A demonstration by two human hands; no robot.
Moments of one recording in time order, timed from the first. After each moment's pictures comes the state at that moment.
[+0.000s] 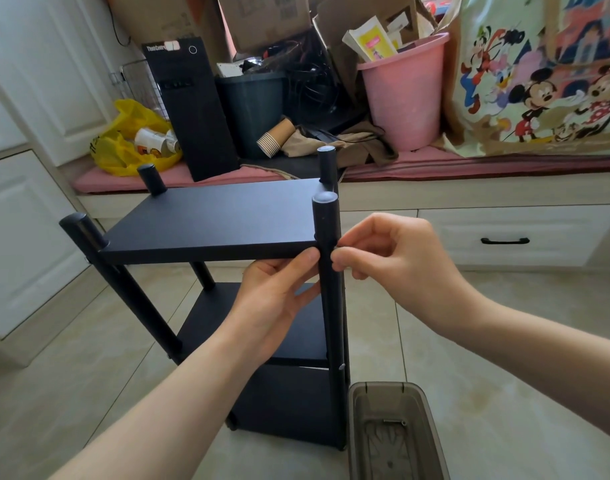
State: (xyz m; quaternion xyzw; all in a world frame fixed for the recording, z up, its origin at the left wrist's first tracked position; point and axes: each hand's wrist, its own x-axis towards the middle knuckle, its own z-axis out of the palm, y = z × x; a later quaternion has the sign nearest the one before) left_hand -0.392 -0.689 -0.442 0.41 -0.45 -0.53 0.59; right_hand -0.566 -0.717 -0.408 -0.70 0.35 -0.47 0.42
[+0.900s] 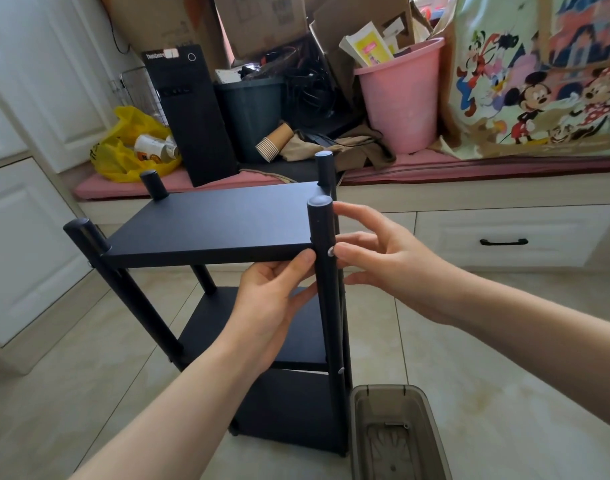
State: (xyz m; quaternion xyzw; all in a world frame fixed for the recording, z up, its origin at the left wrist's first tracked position) left_hand -0.399 -0.681 -0.432 0.47 -0.43 -0.49 0.60; right_hand -0.569 -0.734 -0.407 -0.68 0.33 -0.35 0.55
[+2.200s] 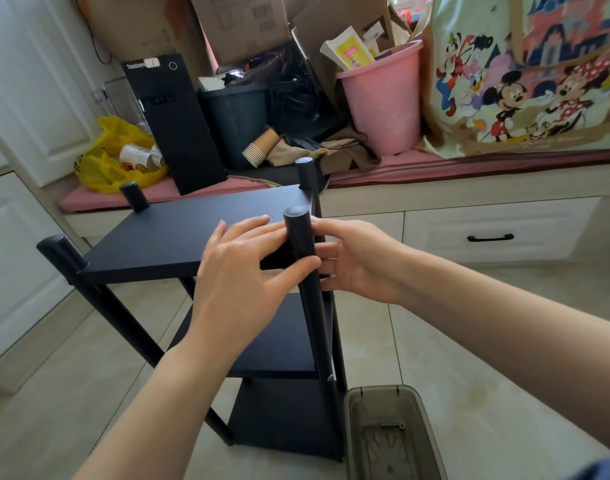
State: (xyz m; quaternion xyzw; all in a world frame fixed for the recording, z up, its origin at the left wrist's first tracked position) left_hand -0.391 -0.687 -0.401 0.58 -0.71 0.05 0.39; right_hand -0.547 -0.754 -0.396 -0.48 0.35 -0.31 0.74
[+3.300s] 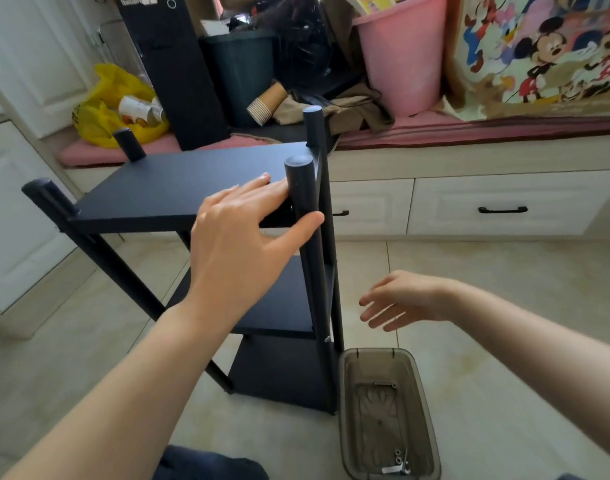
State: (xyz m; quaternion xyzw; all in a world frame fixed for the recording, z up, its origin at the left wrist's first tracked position) left_hand -0.396 -0.679 -0.413 0.57 -0.70 0.08 0.42; right_hand -0.612 -0.790 -0.535 -0.60 0.53 -0.03 0.60
